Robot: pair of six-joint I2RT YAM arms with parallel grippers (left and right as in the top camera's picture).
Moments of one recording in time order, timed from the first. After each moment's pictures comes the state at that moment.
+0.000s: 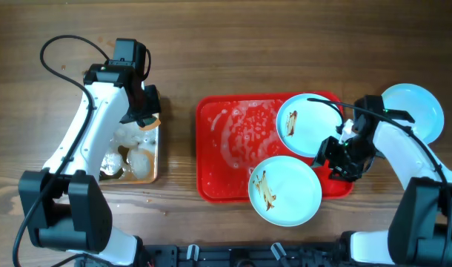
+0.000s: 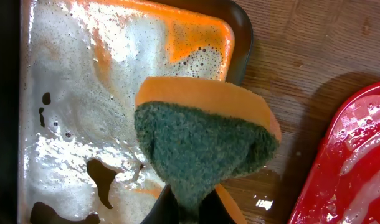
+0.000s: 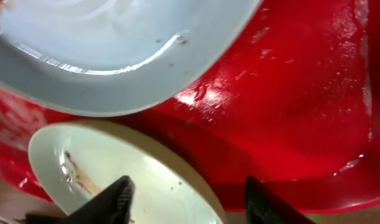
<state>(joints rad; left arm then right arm) -0.10 1.71 1.33 -1.00 -0.08 -0.33 -0.11 1.57 0.87 -1.04 -0.35 0.28</state>
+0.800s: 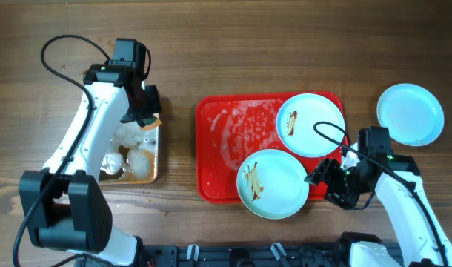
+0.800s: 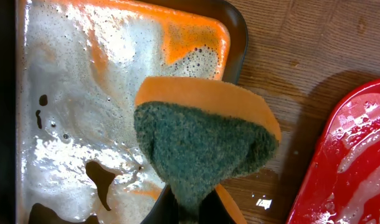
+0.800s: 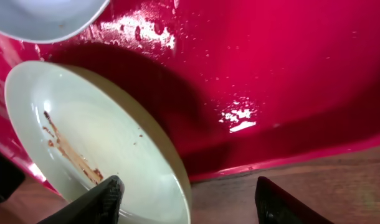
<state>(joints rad) -0.10 1.71 1.33 -1.00 -0.07 -0.32 -0.11 1.19 0.59 -0.96 -0.42 0.50</state>
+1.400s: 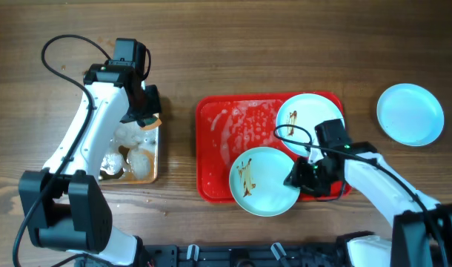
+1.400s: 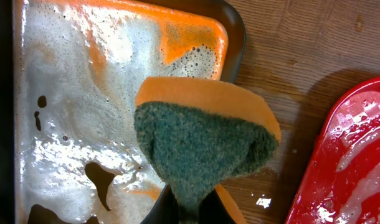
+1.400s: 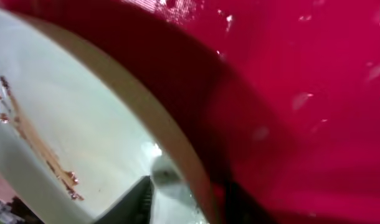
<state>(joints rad) -0.10 1.71 1.33 -1.00 -0.07 -0.32 0.18 1.44 0.59 -0.70 -0.45 0.53</state>
